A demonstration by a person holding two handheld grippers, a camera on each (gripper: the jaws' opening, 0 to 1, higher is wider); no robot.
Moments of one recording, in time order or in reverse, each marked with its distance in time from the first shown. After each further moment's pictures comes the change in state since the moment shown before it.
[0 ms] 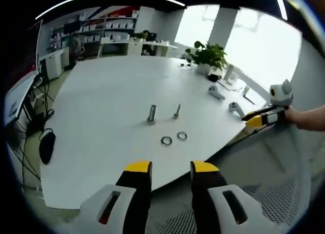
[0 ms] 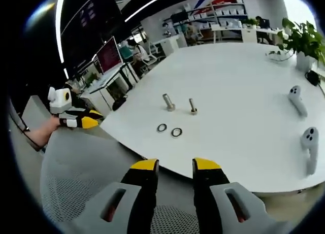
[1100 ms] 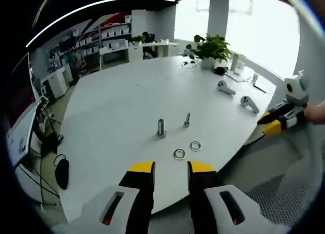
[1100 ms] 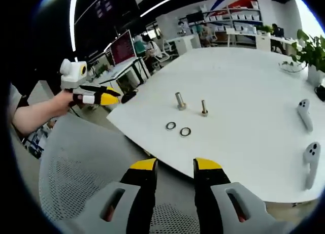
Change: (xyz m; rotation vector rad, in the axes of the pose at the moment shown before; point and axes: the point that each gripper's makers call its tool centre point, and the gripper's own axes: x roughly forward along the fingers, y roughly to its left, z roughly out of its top) left arm 0.011 0.004 0.044 0.132 0.014 0.108; right arm 0.001 0.013 -0.003 -0.114 0.027 0.052
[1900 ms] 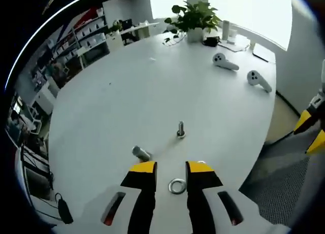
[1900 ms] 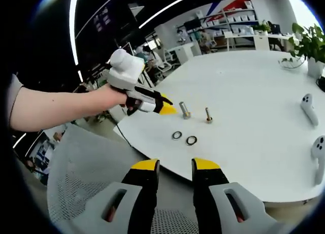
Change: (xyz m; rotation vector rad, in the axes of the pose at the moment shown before) left arm 0.125 -0.024 0.035 0.174 0.166 0.016; right arm 0.000 0.009 0.011 0.060 -0.073 0.070
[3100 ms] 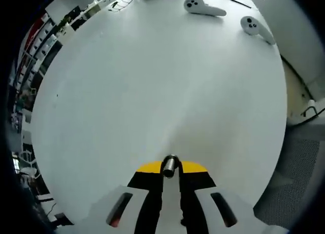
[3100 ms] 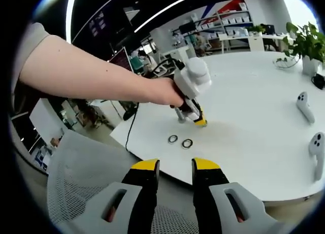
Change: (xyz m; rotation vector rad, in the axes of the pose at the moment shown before) left arm 0.142 -0.038 0.020 0.398 0.403 -0.168; right arm -0.003 -0.009 0.008 0.033 -0.053 -0.038
